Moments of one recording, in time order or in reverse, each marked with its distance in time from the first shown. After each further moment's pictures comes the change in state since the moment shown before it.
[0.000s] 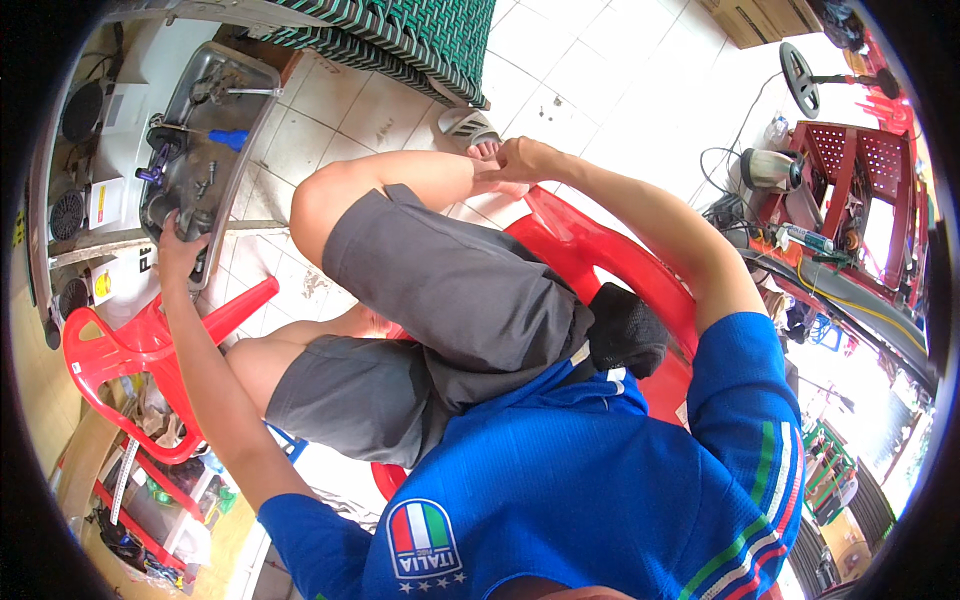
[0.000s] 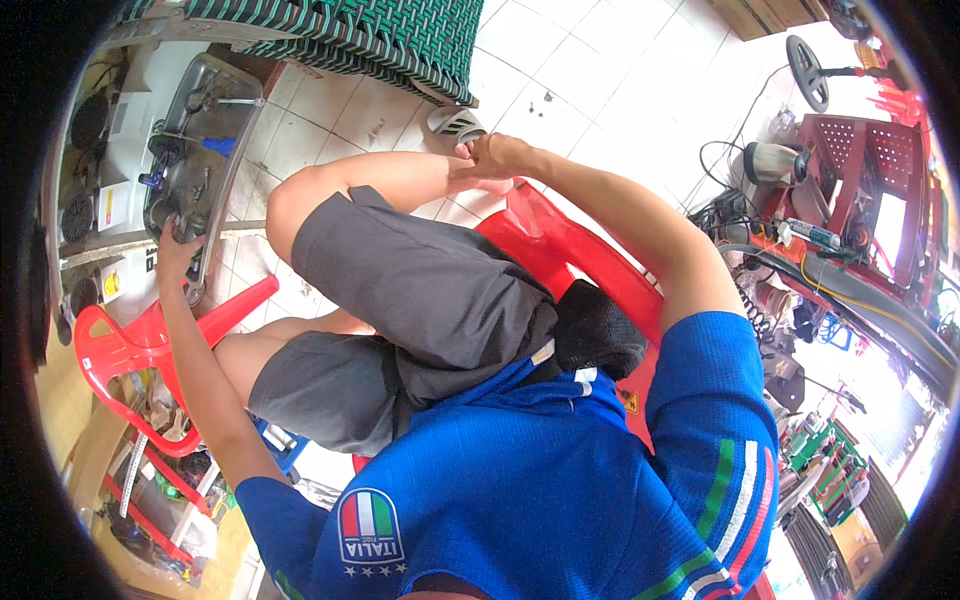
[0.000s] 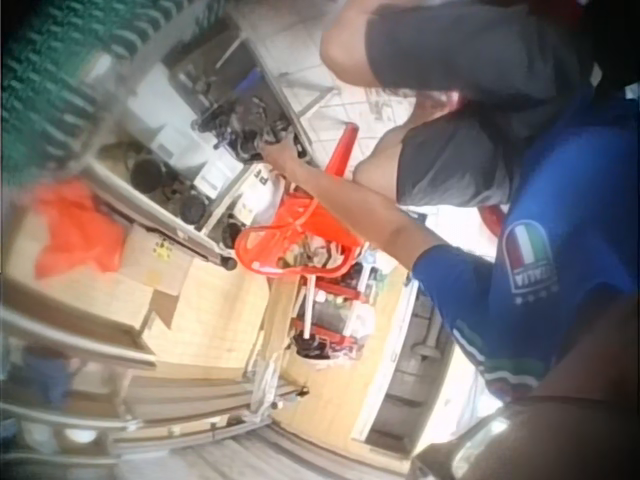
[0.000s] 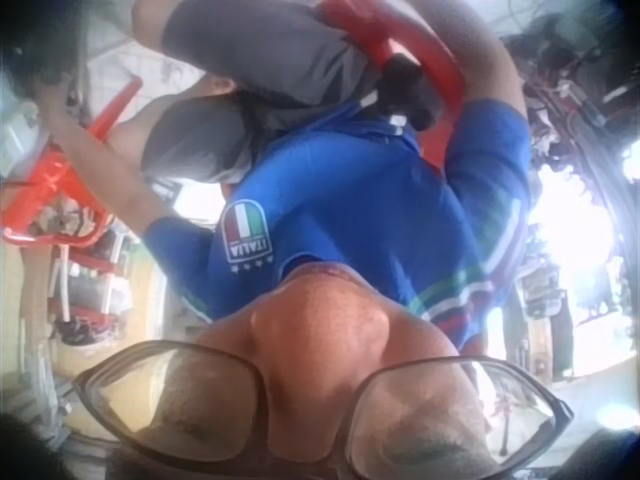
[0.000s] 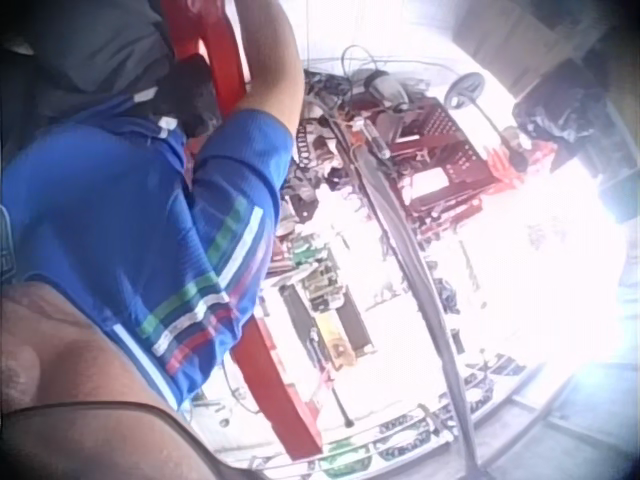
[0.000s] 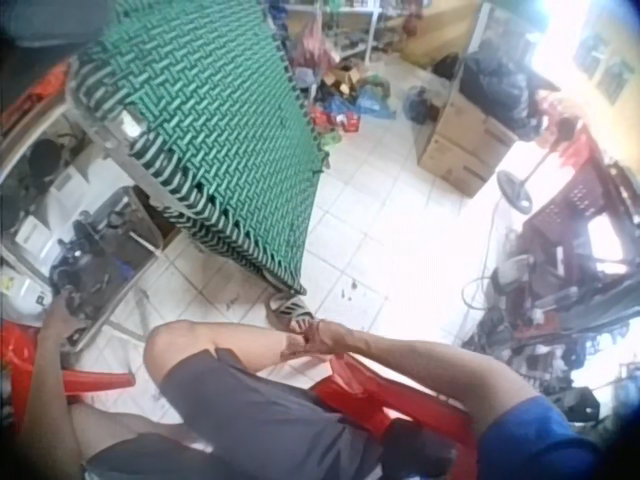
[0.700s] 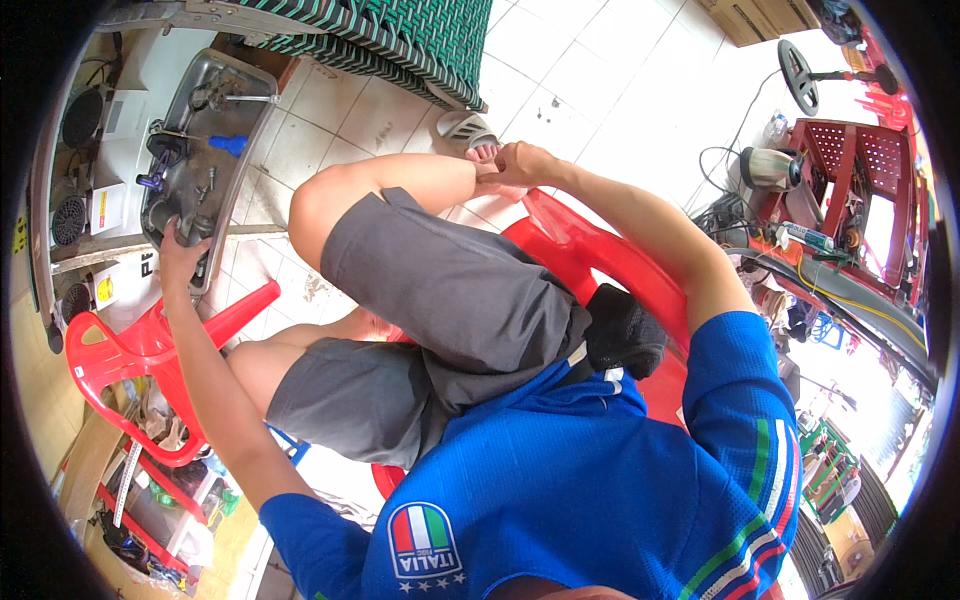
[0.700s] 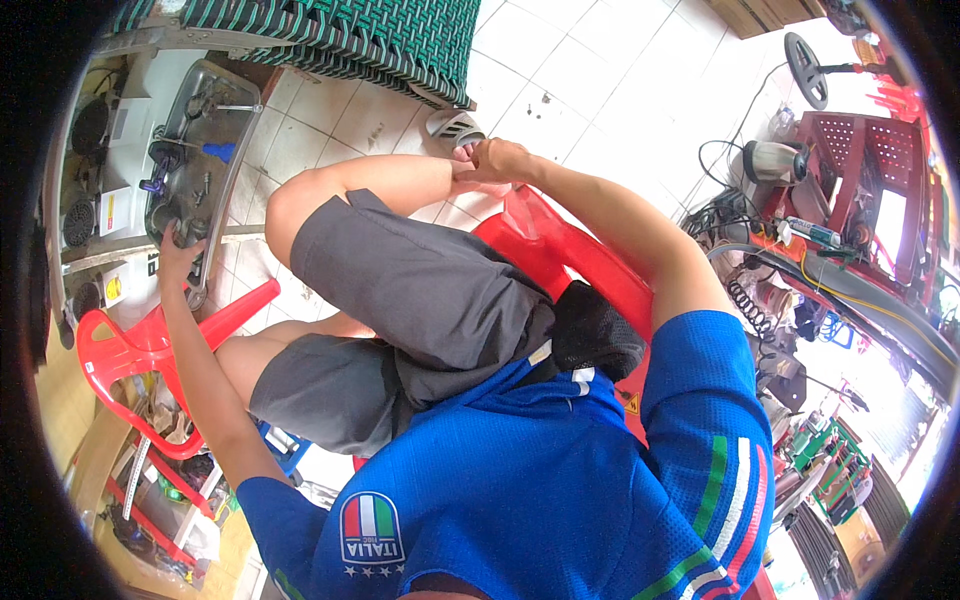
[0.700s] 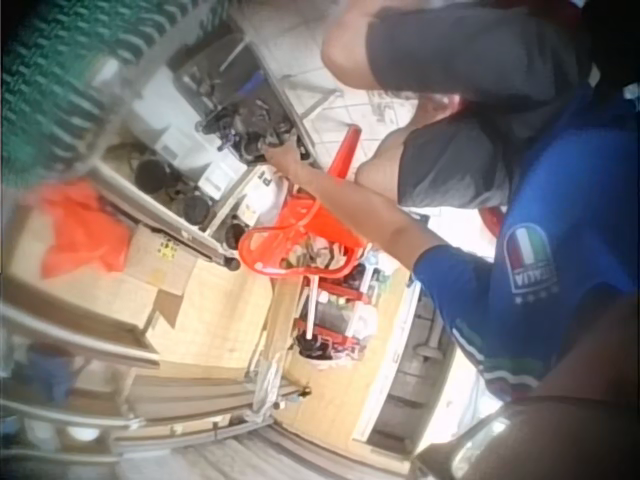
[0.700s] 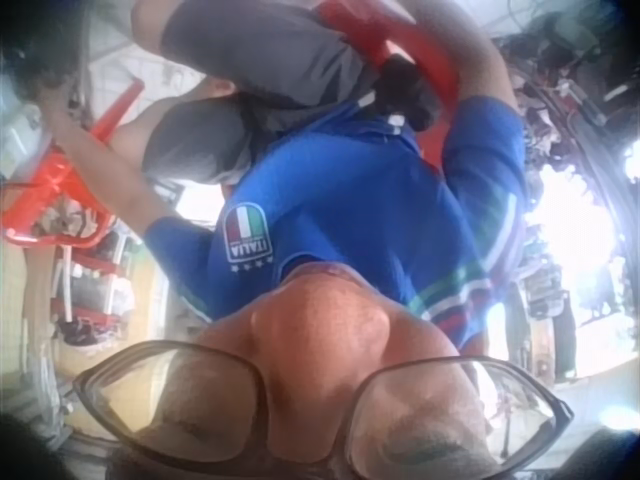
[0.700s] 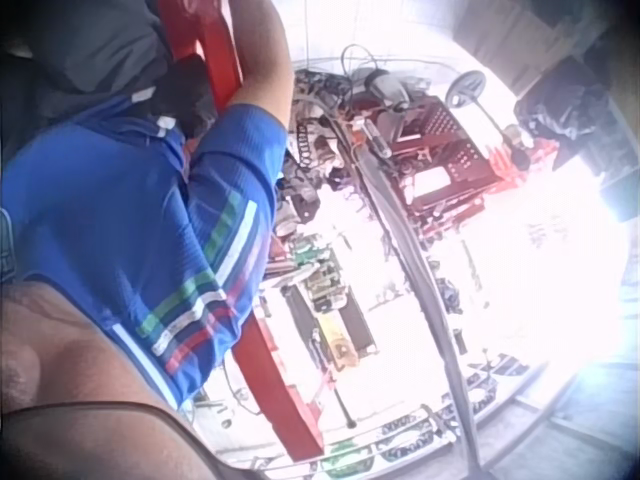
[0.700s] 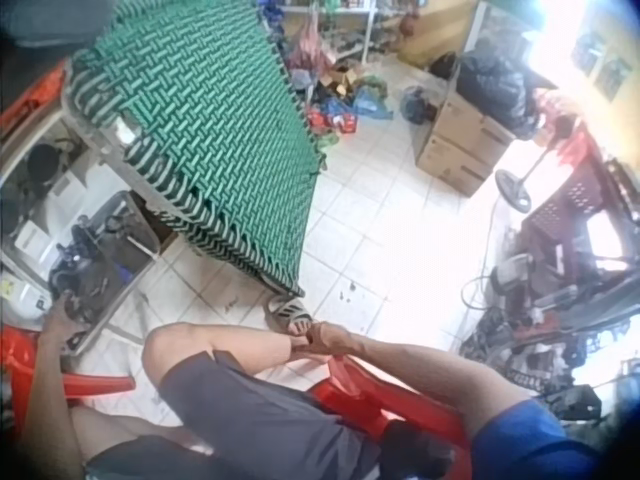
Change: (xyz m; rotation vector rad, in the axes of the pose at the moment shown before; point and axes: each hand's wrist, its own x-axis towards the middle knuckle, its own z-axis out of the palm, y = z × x) left_hand 0.006 0.000 0.001 -0.034 -0.030 -0.013; right_hand 0.006 0.017 0.011 0.090 0.051 0.069
